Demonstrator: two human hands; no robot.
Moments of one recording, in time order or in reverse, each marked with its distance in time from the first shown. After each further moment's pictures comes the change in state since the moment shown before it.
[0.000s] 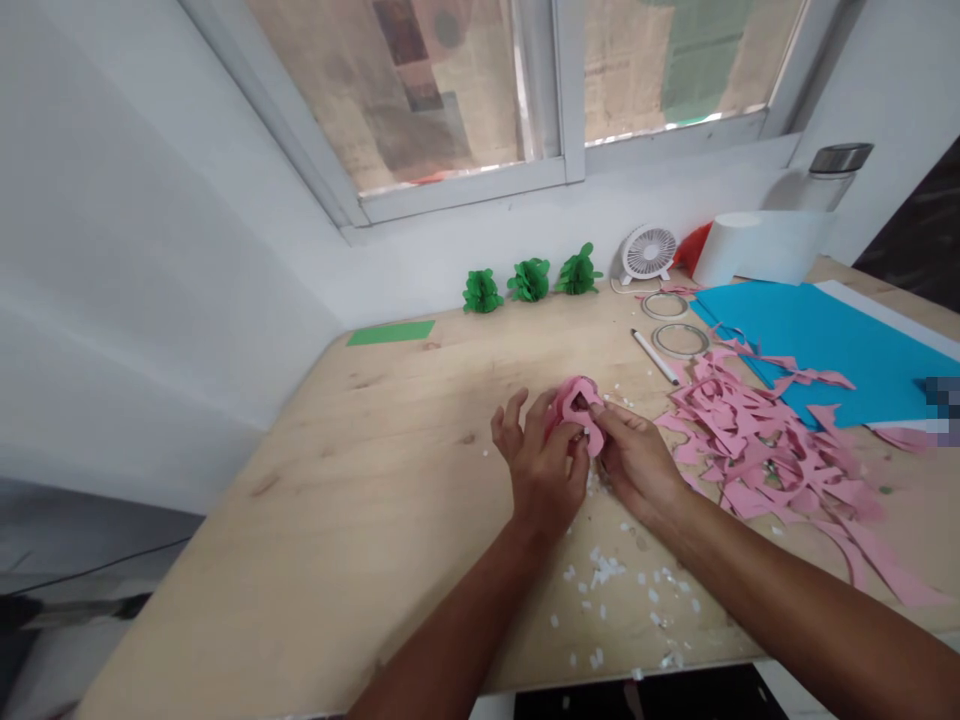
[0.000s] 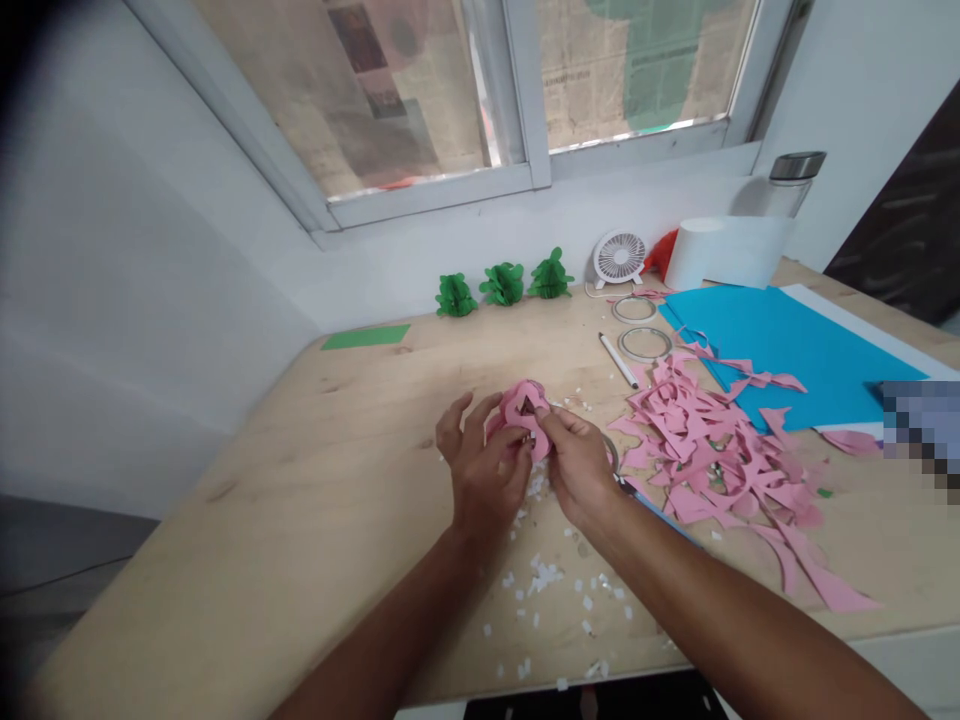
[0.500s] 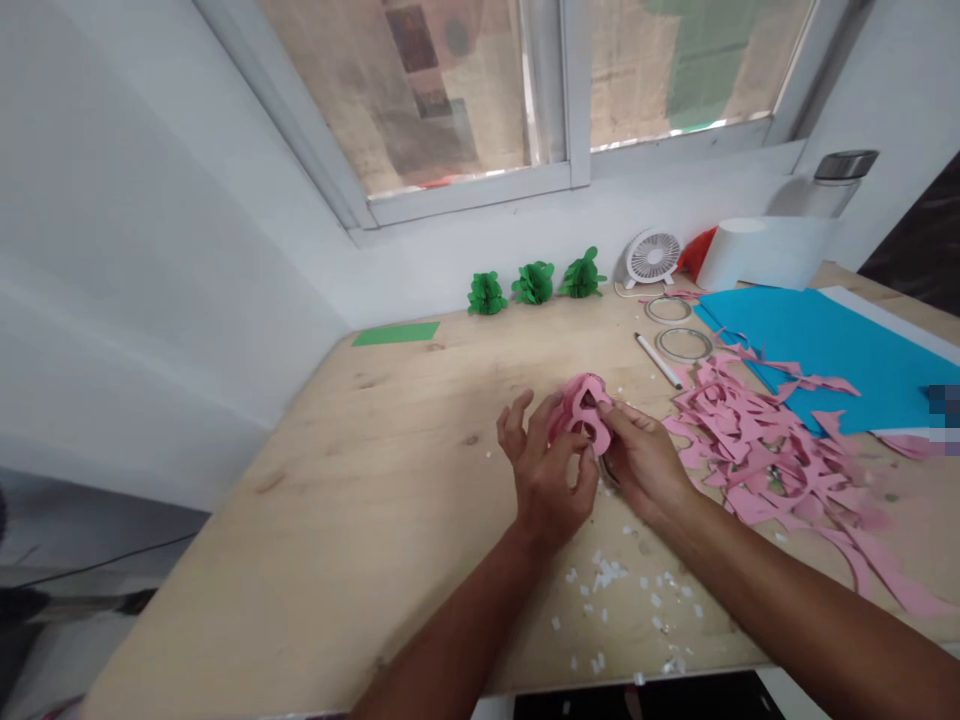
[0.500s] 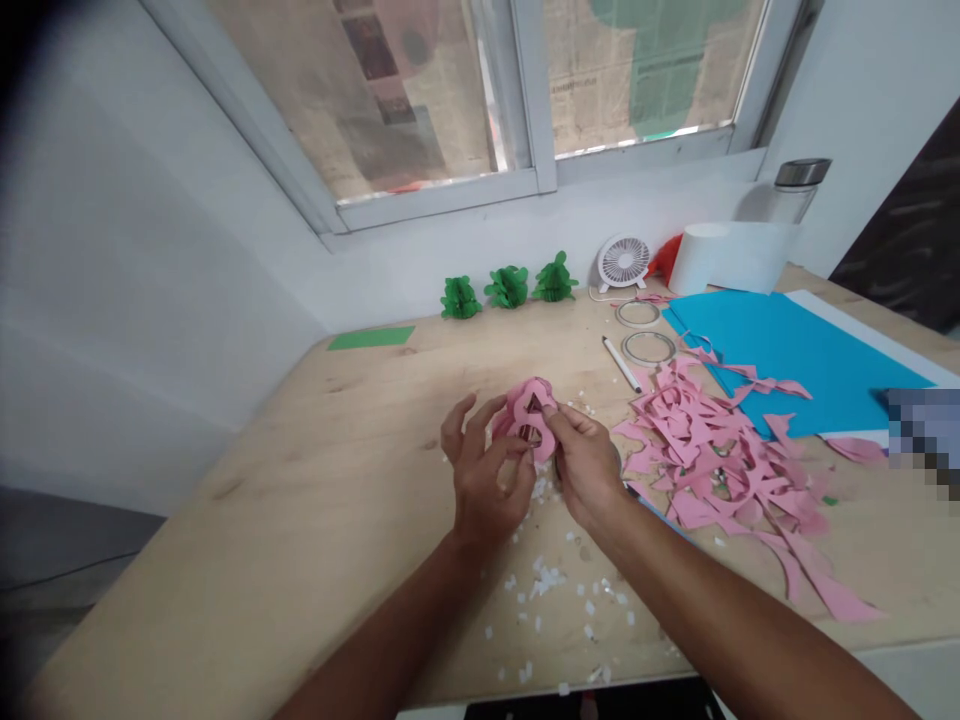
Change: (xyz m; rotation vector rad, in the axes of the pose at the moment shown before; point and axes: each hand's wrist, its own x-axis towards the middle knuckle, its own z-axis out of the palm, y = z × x) left_hand 0.003 0.005 -0.007 -0.126 0.023 0.016; right_hand 0.000 -0.004 0.000 -0.004 0.017 -0.018
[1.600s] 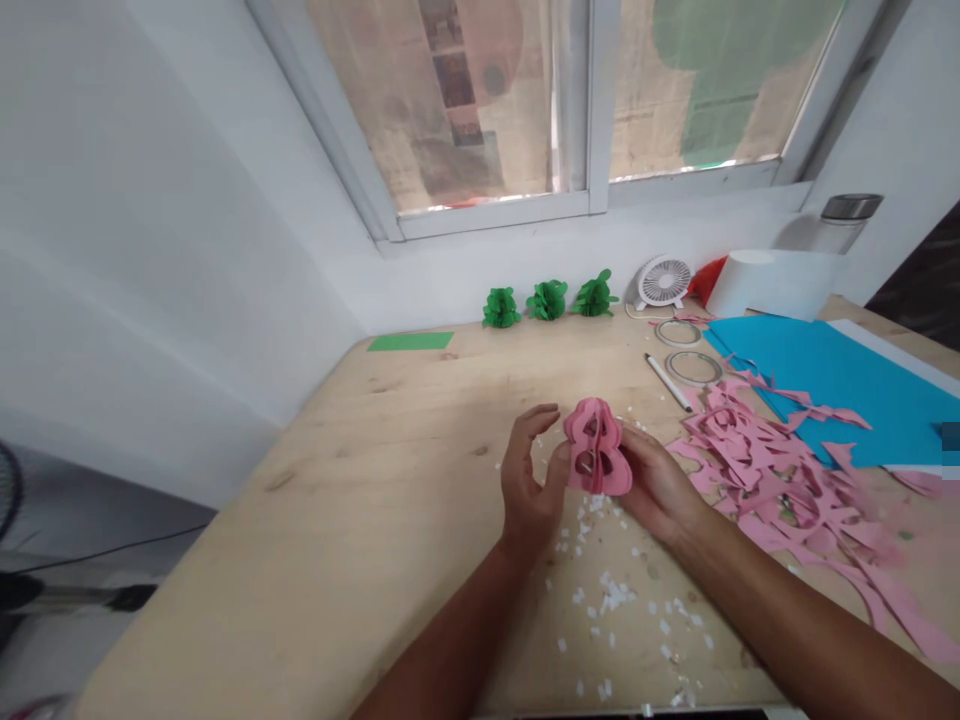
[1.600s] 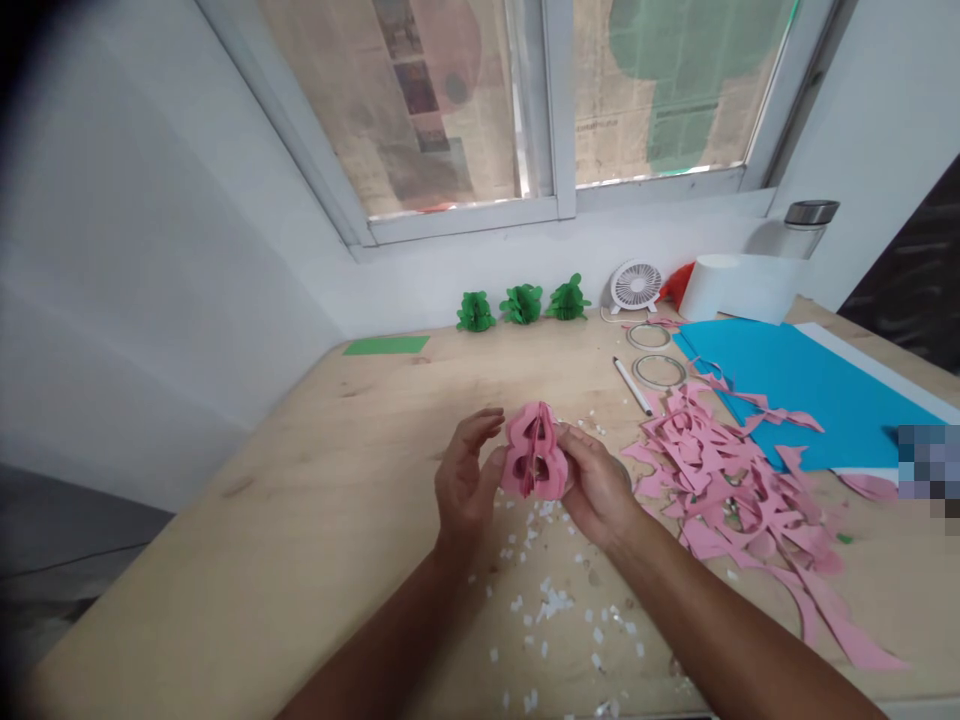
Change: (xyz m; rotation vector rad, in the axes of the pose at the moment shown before) left_hand 0.001 -0.021 -0.012 -0.579 0.028 -0.322; right_hand 0.002 -0.003 -0.008 0.009 -0.196 0.157
